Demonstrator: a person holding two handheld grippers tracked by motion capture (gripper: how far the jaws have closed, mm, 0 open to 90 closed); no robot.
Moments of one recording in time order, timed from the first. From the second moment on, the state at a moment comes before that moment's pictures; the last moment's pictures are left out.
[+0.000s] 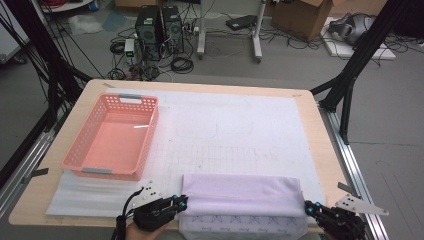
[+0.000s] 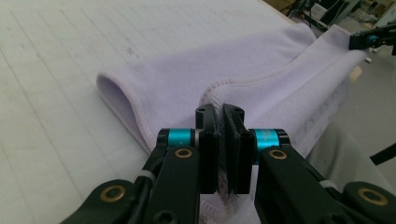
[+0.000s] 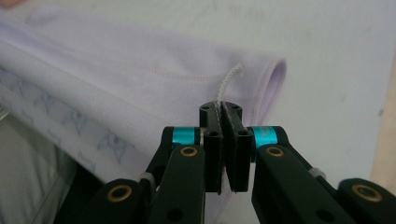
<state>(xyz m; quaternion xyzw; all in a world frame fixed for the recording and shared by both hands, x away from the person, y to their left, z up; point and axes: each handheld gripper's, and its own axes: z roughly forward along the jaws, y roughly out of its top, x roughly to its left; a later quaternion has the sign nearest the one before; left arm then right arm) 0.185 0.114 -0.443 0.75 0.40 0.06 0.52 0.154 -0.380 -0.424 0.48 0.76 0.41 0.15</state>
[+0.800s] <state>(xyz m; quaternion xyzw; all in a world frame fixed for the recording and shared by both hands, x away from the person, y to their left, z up) 0.262 0.112 -0.451 0.75 0.43 0.06 0.50 0.237 -0.377 -0.445 0.51 0.75 0.38 0.18</state>
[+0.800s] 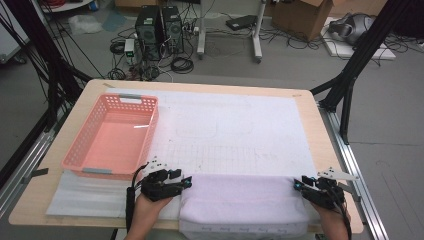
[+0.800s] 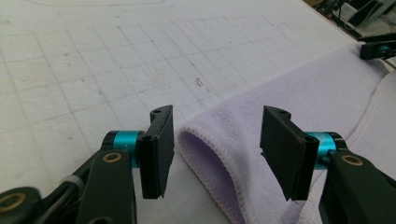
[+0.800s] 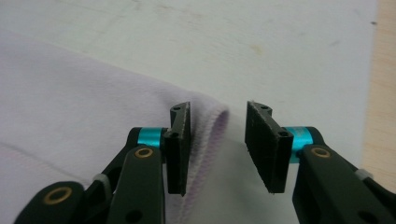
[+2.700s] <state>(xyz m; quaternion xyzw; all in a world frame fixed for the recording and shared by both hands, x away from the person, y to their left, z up) 0.382 0.099 -0.411 0.73 0.45 0.12 0.51 0.337 -0.373 -0.417 0.49 0.74 0.41 0.19</state>
